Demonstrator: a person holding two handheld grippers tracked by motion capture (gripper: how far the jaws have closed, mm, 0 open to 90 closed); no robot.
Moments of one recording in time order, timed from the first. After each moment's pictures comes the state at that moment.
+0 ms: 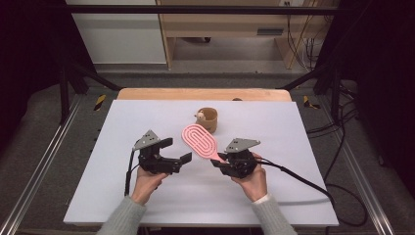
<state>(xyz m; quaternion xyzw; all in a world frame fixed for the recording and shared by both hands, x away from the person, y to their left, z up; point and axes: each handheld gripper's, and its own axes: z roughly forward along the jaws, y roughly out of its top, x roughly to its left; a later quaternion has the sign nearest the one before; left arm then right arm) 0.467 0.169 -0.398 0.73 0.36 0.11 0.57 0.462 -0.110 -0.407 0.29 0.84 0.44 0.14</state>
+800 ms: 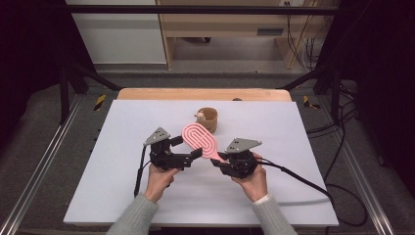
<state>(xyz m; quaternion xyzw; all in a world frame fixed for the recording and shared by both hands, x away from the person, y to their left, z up) 0.477 0.142 -0.399 0.71 0.39 0.08 0.59 0.460 -0.111 -0.404 0.29 0.83 0.45 0.14</state>
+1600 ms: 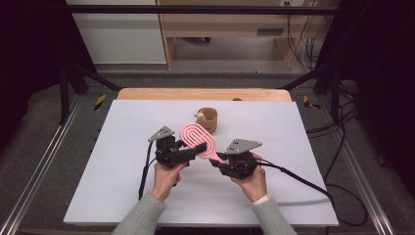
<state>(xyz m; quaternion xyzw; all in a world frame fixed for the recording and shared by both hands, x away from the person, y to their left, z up) 0.486 0.131 -0.404 0.69 0.41 0.04 0.60 0.458 -0.110 -0.404 0.28 0.83 0.46 0.14</state>
